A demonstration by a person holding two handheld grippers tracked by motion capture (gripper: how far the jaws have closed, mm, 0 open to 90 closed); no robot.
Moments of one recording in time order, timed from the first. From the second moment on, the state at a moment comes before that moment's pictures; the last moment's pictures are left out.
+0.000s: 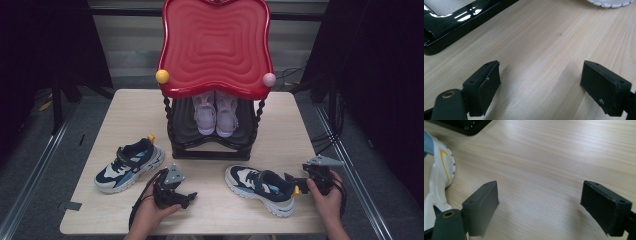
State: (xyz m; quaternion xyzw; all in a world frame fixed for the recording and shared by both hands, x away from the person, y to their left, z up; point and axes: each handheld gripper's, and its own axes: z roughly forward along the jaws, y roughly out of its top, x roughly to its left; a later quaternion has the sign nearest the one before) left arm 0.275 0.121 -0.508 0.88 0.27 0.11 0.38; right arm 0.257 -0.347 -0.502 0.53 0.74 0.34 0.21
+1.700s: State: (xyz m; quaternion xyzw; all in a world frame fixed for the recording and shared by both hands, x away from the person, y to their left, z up) left arm 0.289 0.168 -0.442 0.86 0.36 0.12 0.35; right arm 0.261 -0.344 -0.511 0.52 0.76 0.33 0.21
